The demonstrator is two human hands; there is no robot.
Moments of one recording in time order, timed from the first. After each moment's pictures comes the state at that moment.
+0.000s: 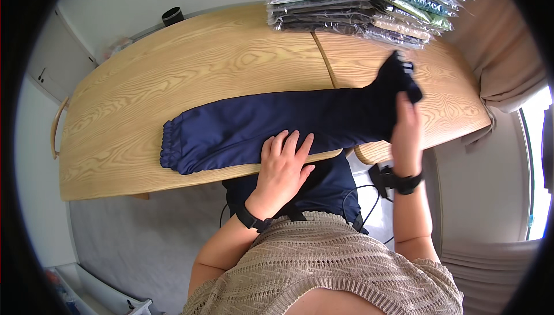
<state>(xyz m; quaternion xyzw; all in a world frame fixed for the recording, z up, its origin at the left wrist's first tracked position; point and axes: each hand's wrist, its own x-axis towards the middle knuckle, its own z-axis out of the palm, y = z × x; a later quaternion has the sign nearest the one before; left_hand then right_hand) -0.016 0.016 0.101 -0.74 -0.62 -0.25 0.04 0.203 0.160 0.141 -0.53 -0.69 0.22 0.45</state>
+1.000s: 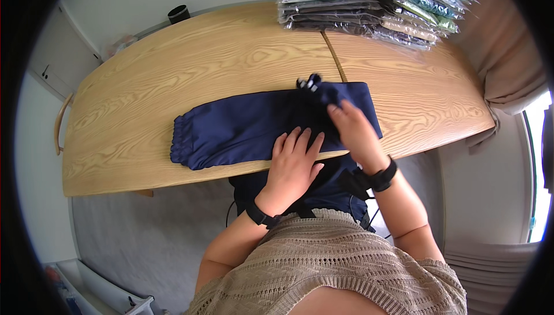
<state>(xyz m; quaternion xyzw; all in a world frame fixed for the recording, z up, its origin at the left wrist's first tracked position) -0.021 0.014 0.100 -0.74 -0.62 -0.26 0.02 0.101 0.120 0.150 -0.45 -0.68 0.49 0.30</state>
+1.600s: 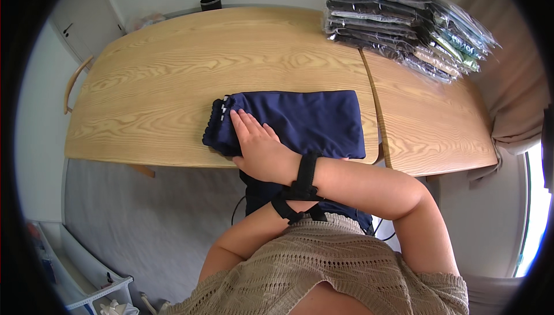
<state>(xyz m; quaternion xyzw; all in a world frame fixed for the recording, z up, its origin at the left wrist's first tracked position) -0.019 -0.009 0.004 -0.79 -0.58 -0.19 0.08 -0.066 0.018 0.144 -0.19 -0.95 0.24 0.05</state>
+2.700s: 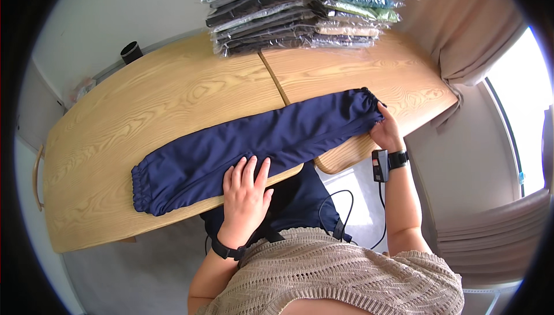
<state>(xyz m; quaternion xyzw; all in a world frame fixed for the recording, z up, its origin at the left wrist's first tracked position) -0.019 0.010 0.102 -0.75 -0.63 -0.22 0.03 0.321 0.240 0.079 -0.30 -0.22 0.76 0.53</state>
